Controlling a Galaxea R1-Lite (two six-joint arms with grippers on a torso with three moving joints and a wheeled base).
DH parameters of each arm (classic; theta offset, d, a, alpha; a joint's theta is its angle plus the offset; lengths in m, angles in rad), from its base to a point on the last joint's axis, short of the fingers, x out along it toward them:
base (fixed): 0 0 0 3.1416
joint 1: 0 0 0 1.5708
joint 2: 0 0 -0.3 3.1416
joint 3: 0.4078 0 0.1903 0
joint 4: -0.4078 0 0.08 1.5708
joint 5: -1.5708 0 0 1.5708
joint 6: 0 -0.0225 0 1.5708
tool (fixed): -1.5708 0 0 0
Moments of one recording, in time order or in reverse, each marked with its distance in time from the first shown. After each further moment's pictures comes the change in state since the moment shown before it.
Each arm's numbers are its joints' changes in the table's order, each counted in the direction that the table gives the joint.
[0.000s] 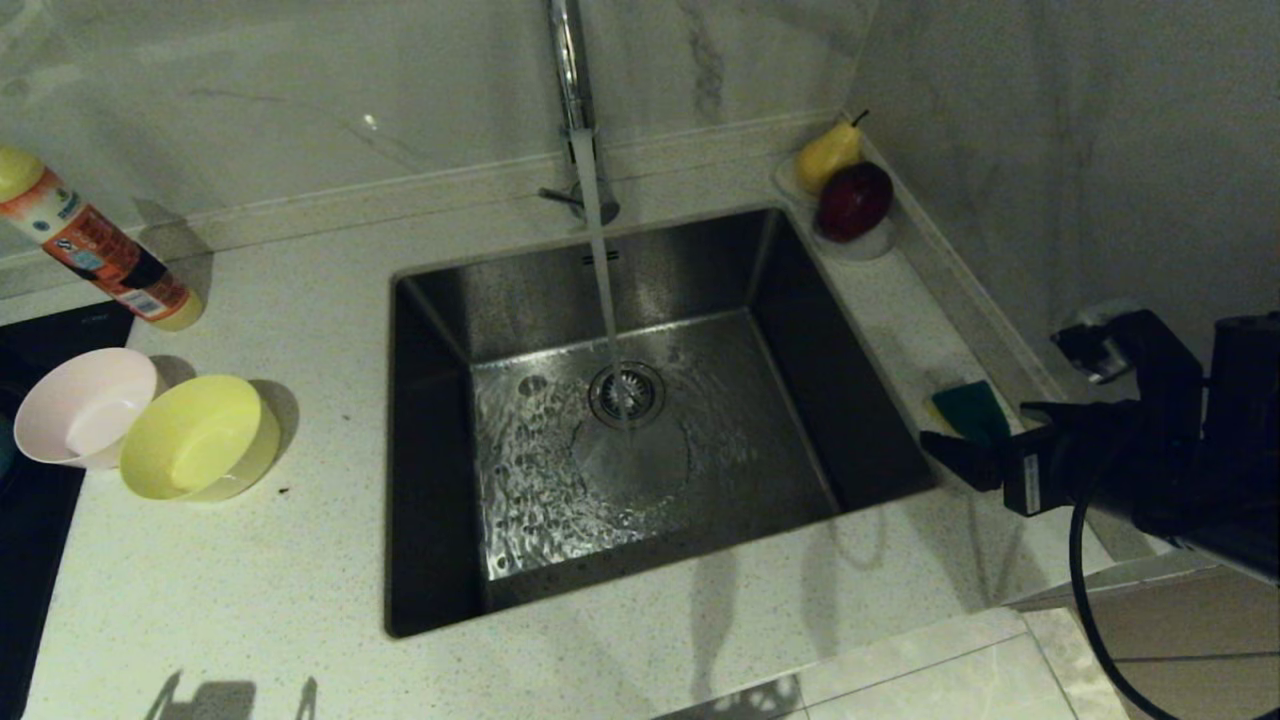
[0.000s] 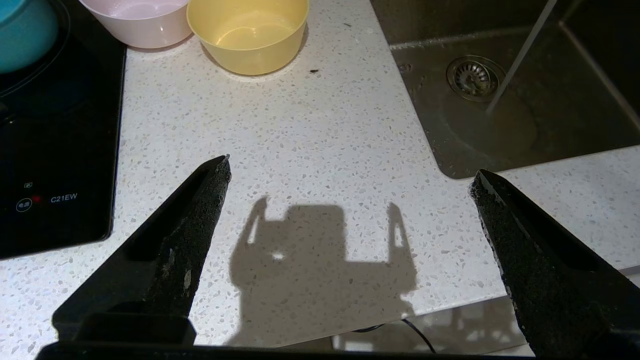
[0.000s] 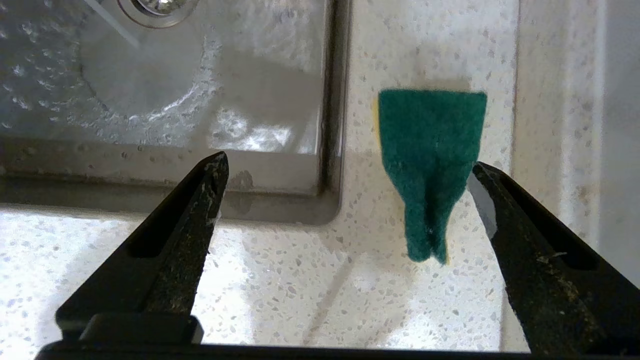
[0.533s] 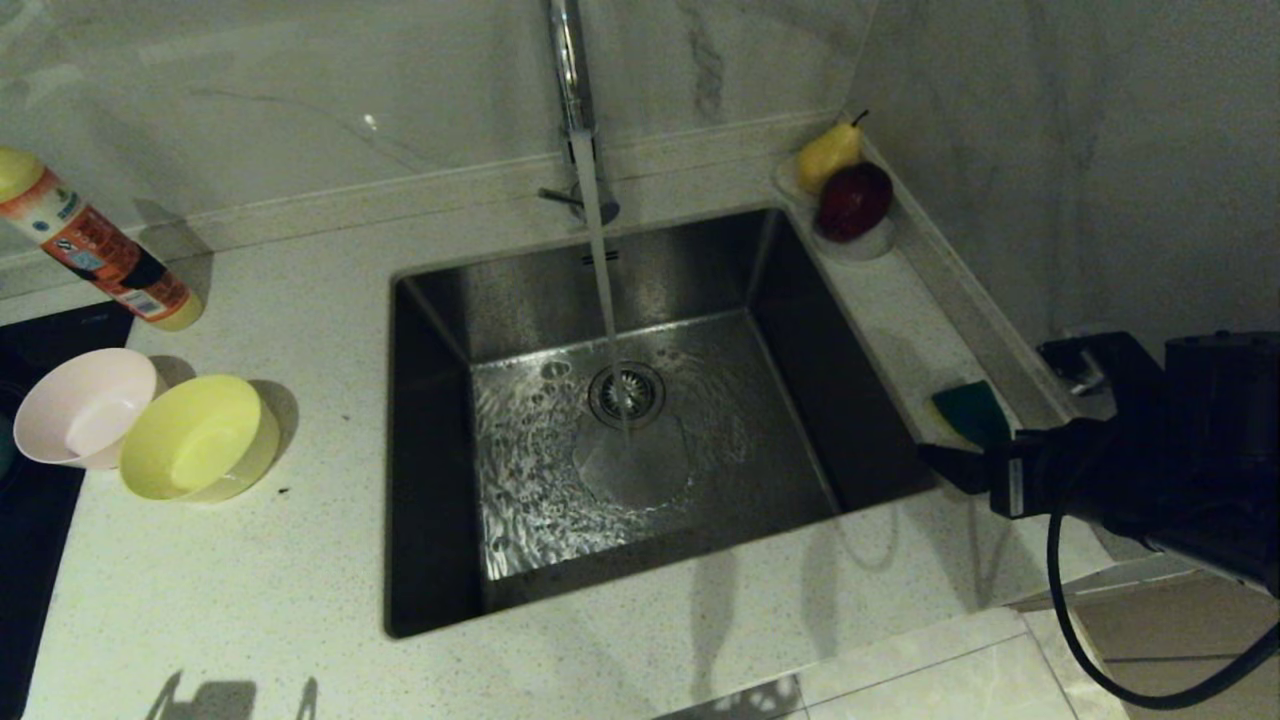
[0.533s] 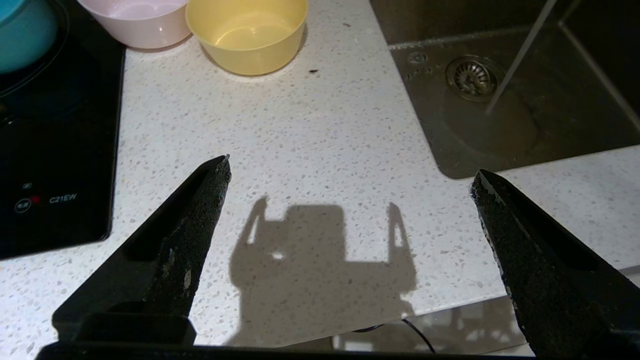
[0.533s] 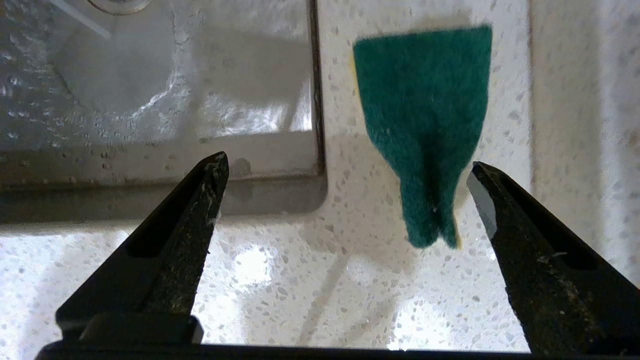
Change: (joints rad) left arm 0.000 0.000 0.000 0.001 0.000 0.000; right arm 0.039 0.069 0.000 -0.006 0.000 -0.114
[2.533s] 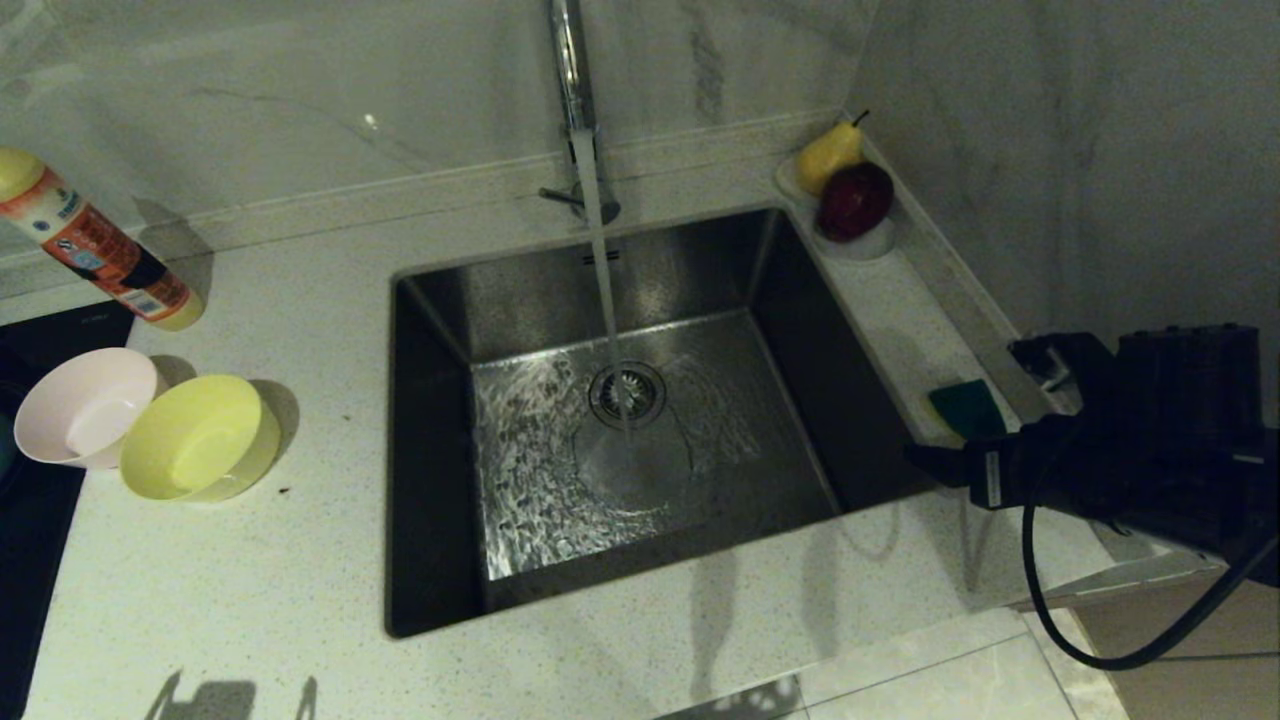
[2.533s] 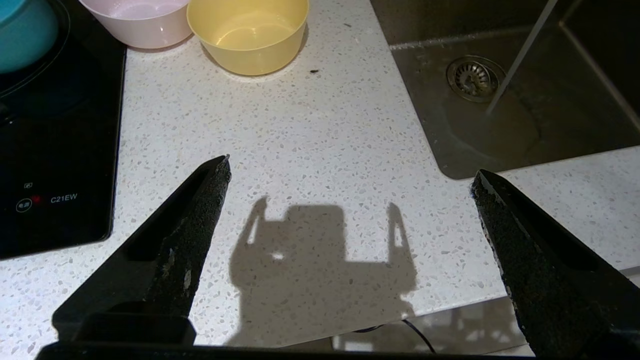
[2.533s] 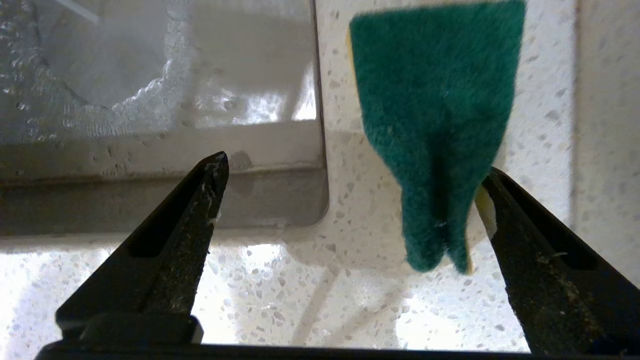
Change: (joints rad) left arm 0.000 0.000 0.000 0.000 0.000 0.000; right arm 0.019 0.073 0.068 -0.047 -0.032 -0.018
